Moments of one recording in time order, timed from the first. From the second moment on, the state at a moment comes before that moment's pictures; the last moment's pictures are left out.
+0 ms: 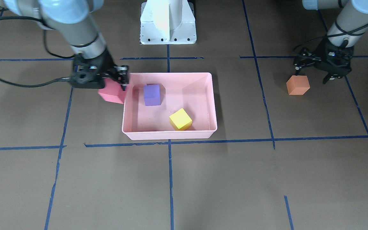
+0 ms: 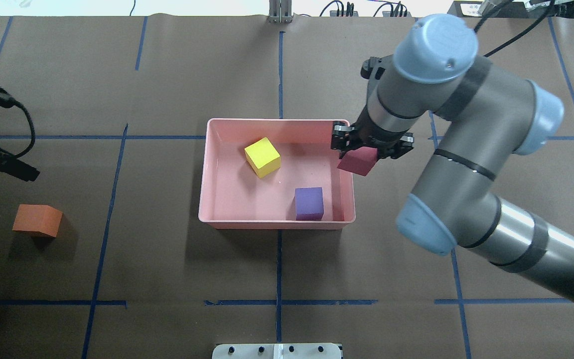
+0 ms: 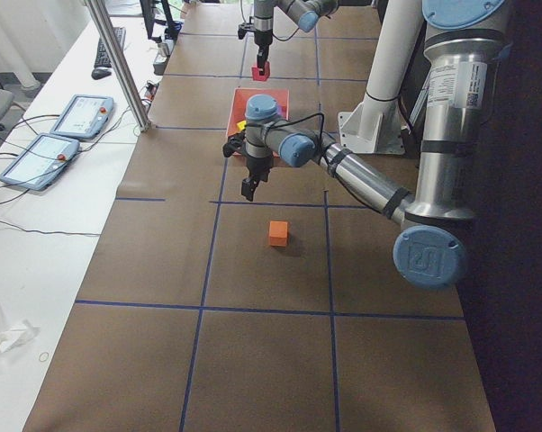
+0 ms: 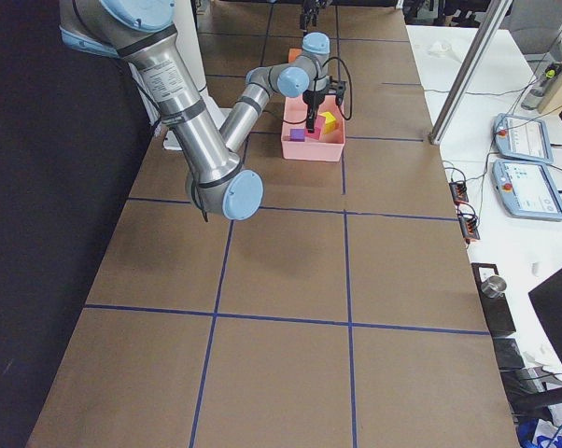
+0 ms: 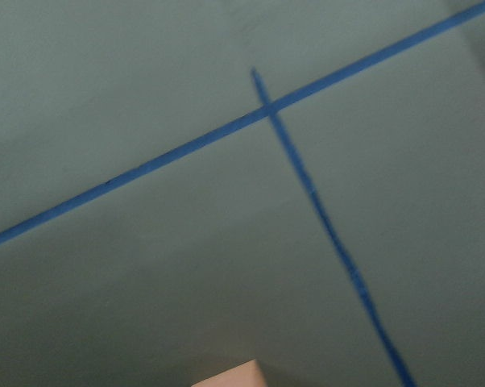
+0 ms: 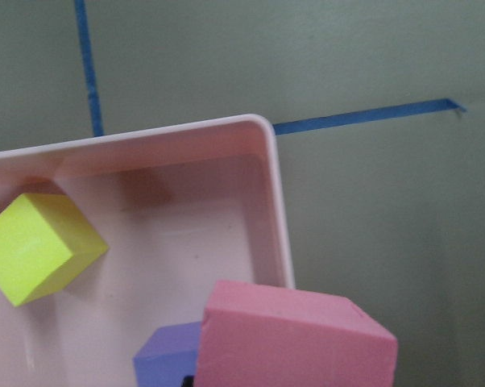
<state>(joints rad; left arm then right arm) -0.98 -1.52 -2.08 -1.69 -2.12 -0.36 0.66 -0.92 1.85 -1.75 2.01 1.26</state>
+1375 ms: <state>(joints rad) -0.84 -1.38 -1.96 -2.07 -2.05 -0.91 0.63 -0.84 1.81 -1.75 1.97 1.27</state>
